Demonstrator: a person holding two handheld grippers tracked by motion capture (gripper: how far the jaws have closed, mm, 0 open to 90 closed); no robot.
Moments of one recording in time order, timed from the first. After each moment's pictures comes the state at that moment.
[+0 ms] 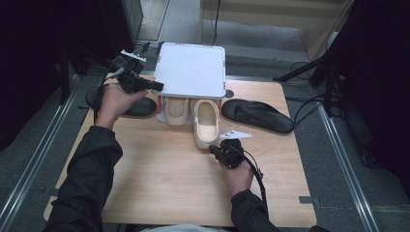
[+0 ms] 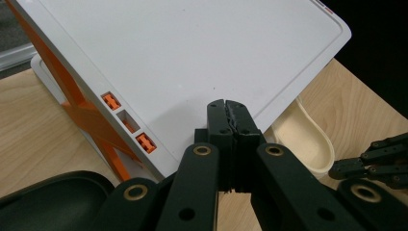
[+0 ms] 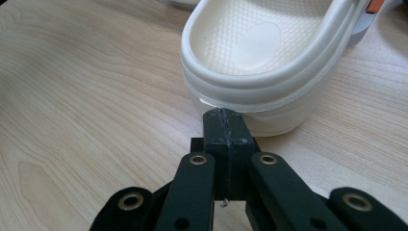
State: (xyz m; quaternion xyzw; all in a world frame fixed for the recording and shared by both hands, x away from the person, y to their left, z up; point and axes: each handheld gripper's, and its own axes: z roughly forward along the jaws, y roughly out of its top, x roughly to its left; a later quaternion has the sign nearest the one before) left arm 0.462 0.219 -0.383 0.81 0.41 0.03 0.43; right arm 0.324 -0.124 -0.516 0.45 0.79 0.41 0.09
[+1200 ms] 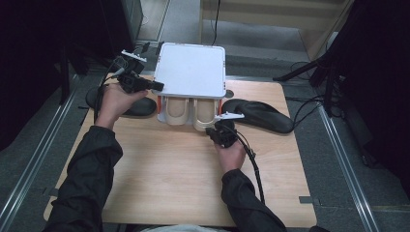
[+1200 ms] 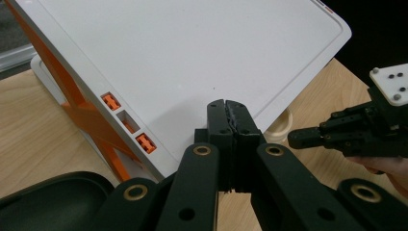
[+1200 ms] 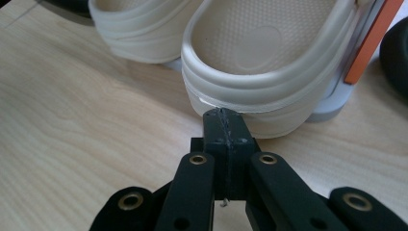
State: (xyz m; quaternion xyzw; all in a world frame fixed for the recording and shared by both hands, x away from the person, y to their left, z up) left arm 0.462 0.219 -0.384 0.81 0.41 0.03 0.43; right arm 0.388 -0.103 -0.513 0.47 0.78 0.40 0.11
